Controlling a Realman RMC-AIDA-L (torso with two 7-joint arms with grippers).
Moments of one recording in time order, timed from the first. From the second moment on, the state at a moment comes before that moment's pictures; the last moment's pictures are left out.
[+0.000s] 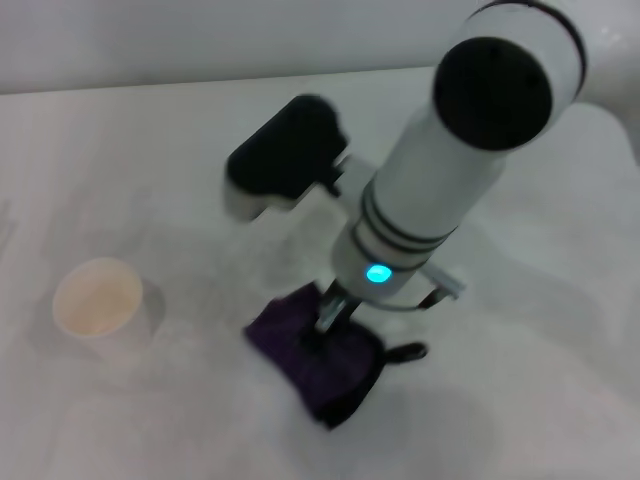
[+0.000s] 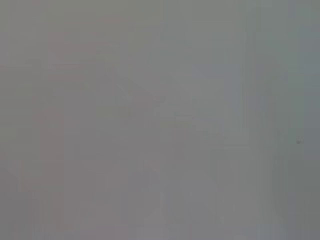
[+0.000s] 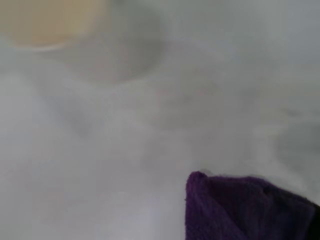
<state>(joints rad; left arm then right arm) -0.32 -2.07 0.88 0.12 0.60 1.45 -0.16 0.86 2.03 -2.10 -1.13 0.81 1.24 0.00</state>
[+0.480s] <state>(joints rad) -0.31 -2.07 0.88 0.12 0.60 1.44 -0.16 0.86 2.02 -2.05 -1.11 0.80 1.27 -0.04</state>
